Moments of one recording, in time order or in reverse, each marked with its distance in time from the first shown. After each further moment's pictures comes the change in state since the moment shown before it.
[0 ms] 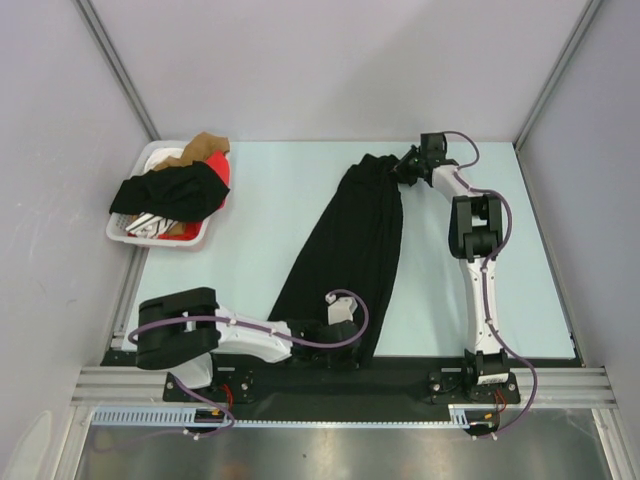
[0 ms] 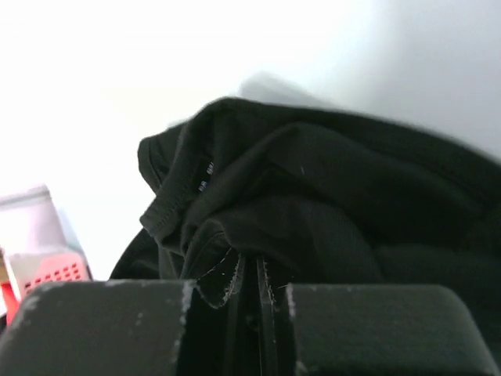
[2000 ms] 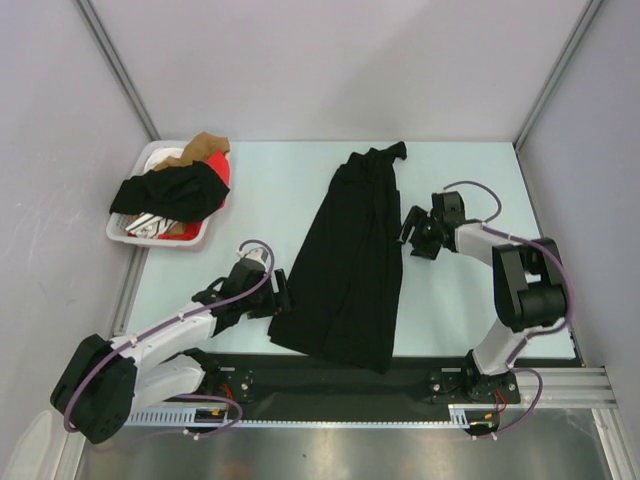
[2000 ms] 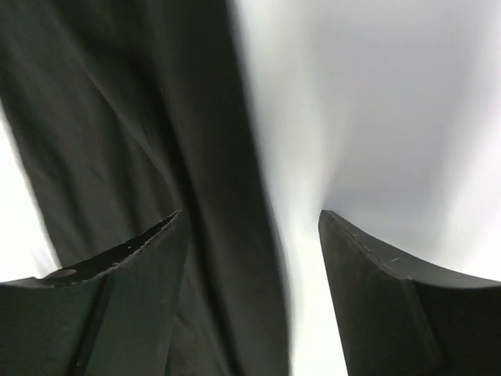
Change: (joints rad) left arm 0.797 -0.550 -0.236 -0.306 0.187 0.499; right arm 0.084 -0.944 -1.255 0.064 0.116 -0.252
